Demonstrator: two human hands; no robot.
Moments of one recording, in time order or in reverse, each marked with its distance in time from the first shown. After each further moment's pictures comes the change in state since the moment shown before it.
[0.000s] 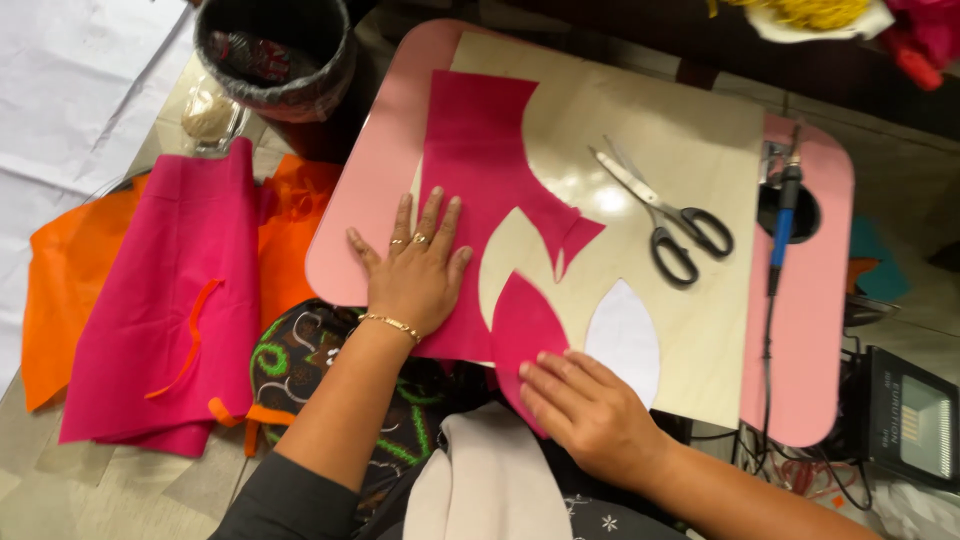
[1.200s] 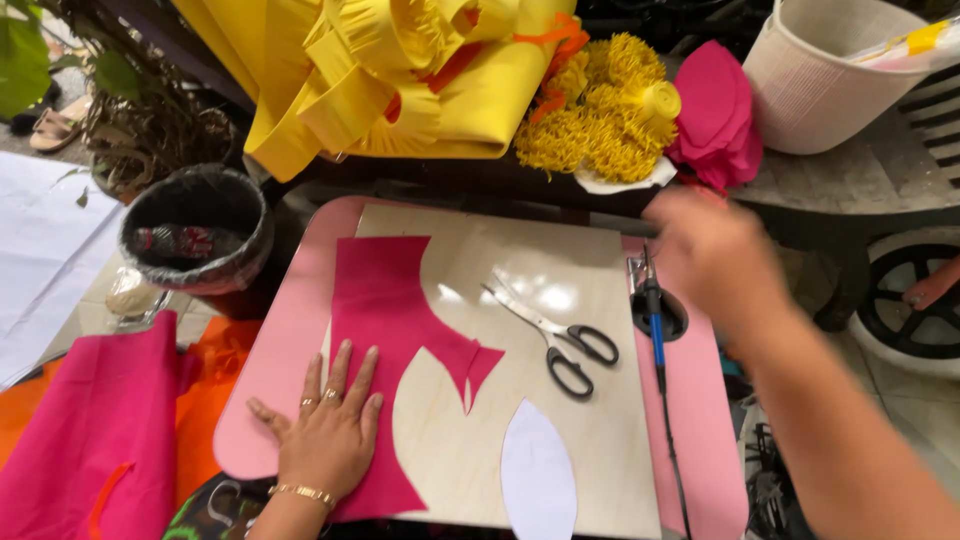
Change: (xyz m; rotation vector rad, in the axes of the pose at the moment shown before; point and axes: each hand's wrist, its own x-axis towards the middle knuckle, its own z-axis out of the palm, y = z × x) left_hand -0.002 0.013 -0.015 0.093 -0.174 -0.129; right_hand -0.022 0.234 -0.134 -0.352 0.221 0.489
